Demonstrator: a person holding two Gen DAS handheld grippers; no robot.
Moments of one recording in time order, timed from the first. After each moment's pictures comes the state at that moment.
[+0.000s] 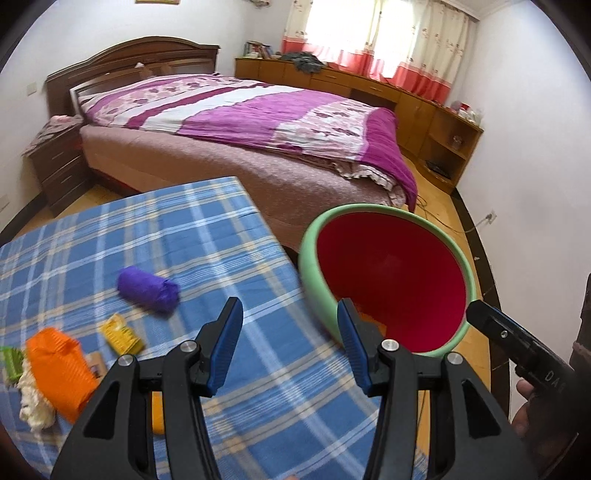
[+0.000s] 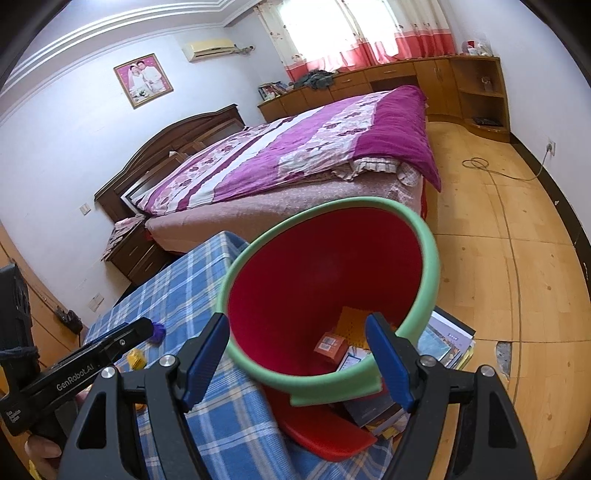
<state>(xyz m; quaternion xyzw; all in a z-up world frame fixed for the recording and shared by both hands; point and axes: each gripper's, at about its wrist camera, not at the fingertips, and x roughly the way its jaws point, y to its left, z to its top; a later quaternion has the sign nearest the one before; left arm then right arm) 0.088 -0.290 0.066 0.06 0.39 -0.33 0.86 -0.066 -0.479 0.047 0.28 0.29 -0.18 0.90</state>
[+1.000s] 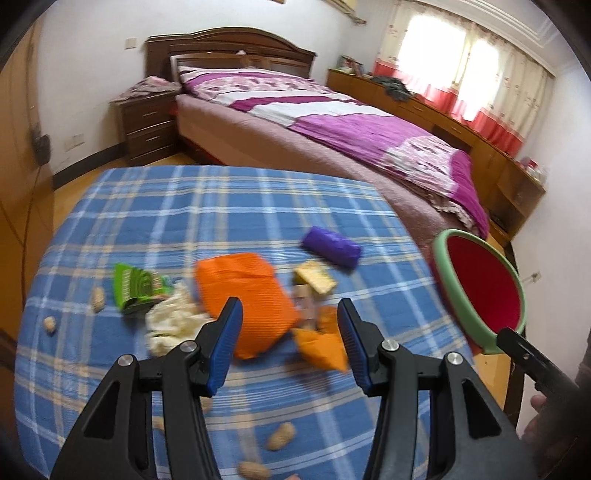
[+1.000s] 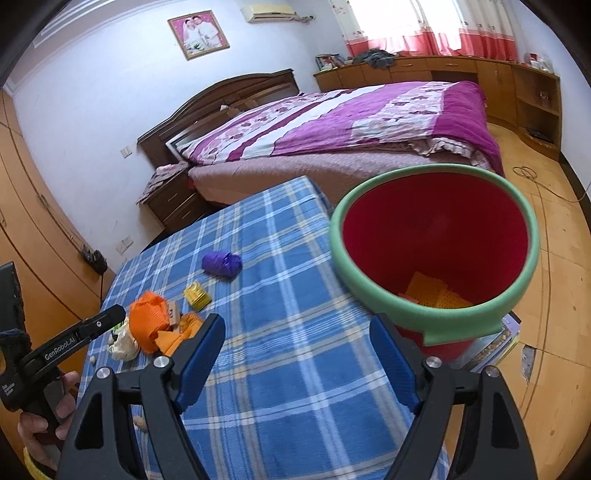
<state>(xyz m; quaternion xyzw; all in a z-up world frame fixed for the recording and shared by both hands) 0.101 -0.112 0.058 -0.02 0.40 -0.19 0.90 -0.026 -0.366 0.043 0.23 0.34 -0.09 0.91</state>
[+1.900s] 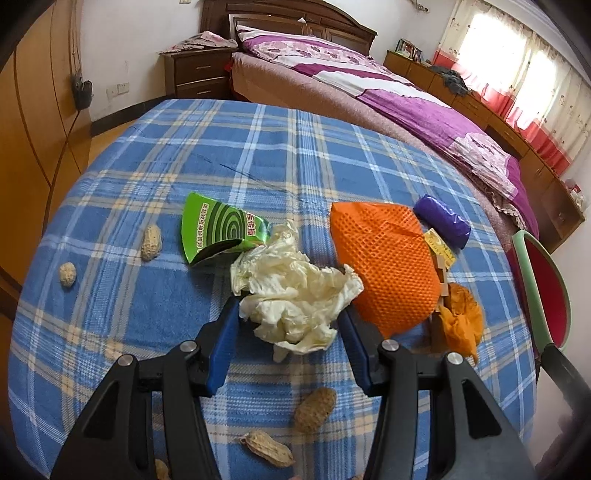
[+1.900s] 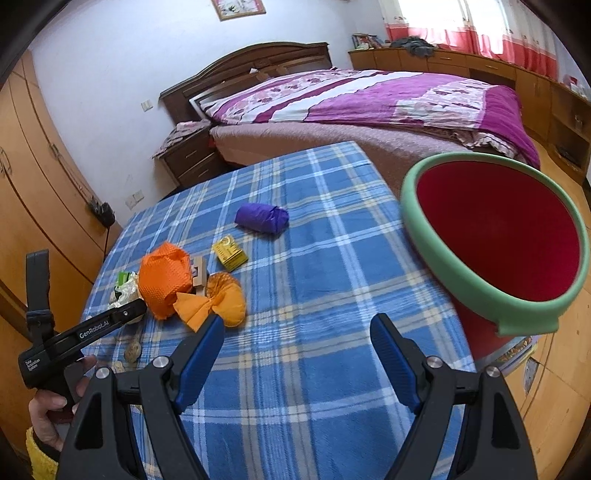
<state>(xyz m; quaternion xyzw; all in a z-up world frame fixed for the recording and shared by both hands) 0.135 -0.052 -0.007 -0.05 0.46 -0.11 0.88 0.015 -0.309 0.023 0.18 0.40 -0.04 0.90</state>
